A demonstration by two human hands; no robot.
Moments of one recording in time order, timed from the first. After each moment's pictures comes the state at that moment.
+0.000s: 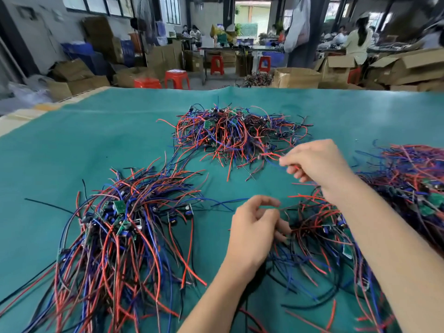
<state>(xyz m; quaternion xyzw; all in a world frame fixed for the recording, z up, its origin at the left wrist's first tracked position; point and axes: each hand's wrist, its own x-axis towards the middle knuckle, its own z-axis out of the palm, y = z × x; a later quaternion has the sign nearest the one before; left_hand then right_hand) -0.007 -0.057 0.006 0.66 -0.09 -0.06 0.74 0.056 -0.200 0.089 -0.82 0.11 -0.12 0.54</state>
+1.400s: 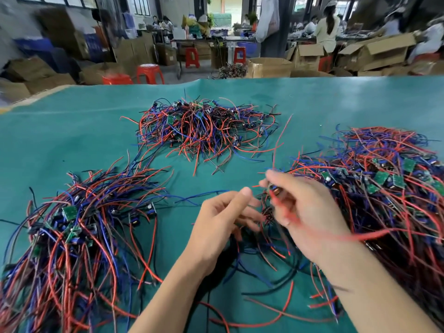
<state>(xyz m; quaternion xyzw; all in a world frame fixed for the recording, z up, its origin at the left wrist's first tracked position) -0.016 -0.051 0.019 0.63 -0.16 -0.14 0.75 -0.043 -0.199 0.059 -0.57 0.11 -0.07 0.81</state>
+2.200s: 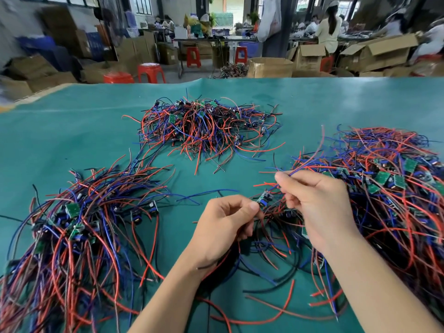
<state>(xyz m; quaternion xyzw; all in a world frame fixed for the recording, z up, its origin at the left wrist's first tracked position) -0.018 -0.050 0.014 0.65 -0.19 -0.14 0.72 -0.033 -0.221 0.038 -0.67 0.10 -0.23 0.70</state>
